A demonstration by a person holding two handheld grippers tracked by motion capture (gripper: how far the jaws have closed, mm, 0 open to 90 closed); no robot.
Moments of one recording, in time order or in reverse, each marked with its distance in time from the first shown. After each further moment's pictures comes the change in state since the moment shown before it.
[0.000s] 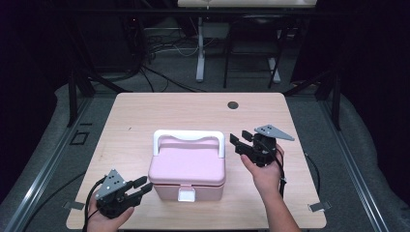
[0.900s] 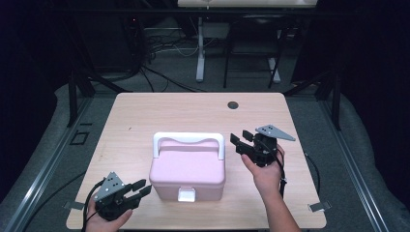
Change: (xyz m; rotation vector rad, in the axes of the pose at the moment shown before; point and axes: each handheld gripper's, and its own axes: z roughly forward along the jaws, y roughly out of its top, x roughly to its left) left arm 0.004 -0.008 -0.002 0.022 -0.005 -0.019; right arm -0.002 0.000 -0.001 -0.009 0.002 0.012
